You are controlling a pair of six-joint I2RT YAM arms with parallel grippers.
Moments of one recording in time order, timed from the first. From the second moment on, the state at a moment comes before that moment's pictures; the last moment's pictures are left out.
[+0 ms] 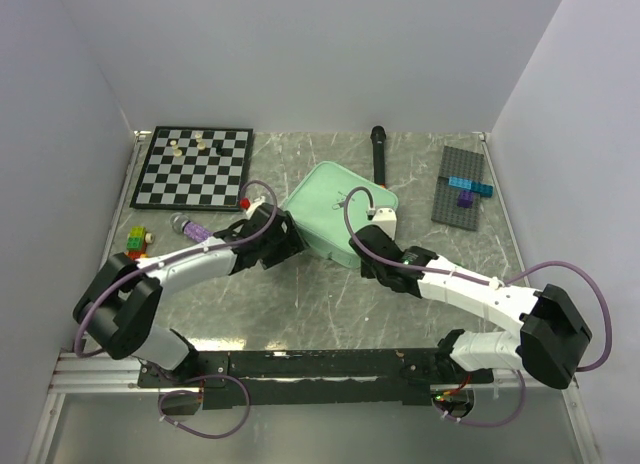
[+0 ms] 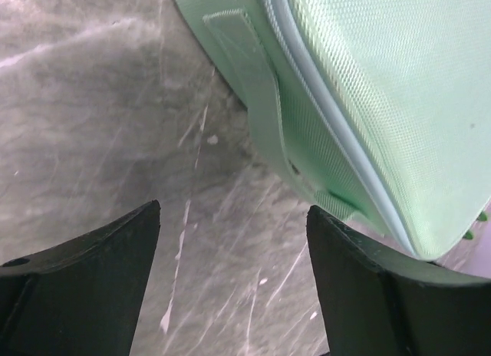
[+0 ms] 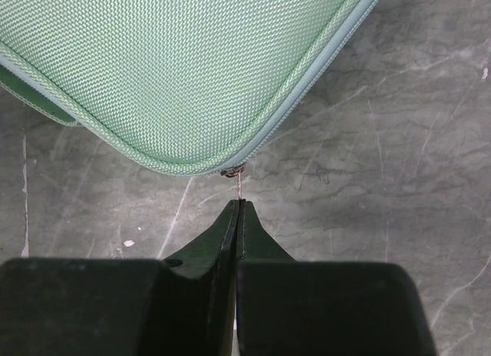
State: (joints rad) left arm -0.68 1.46 0.82 -0.18 -0.10 -1.04; right arm 0.83 1.22 0.75 -0.48 0.49 0.64
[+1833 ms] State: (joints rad) left arm -0.43 1.66 0.94 -0.18 0.06 -0.81; right arm 0.50 1.34 0.81 -0.33 0.43 0.64
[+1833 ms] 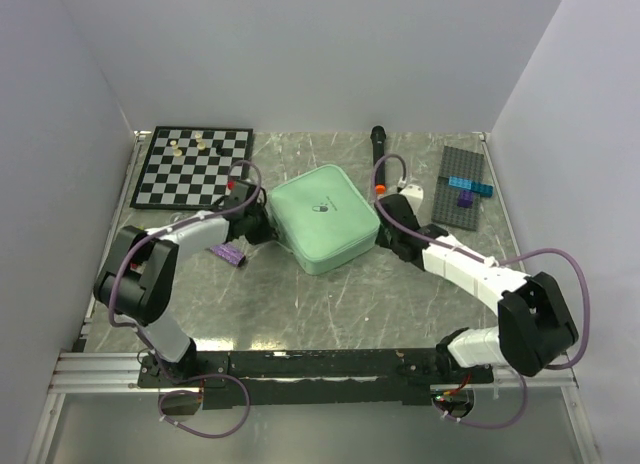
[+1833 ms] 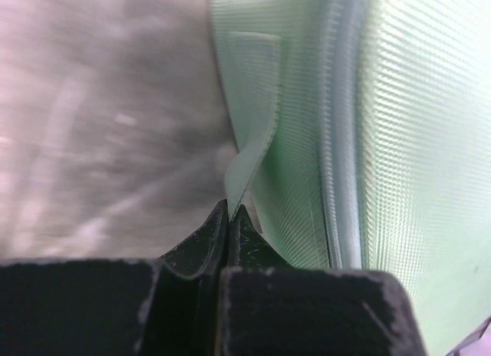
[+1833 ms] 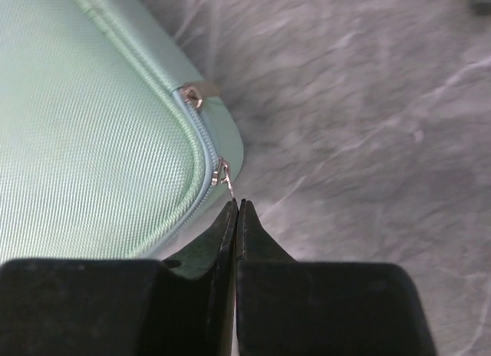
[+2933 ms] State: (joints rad) left arm -0.29 1.76 1.07 -0.25 0.03 -0.63; right arm 0.56 1.41 0.82 -0.10 0.40 0.52
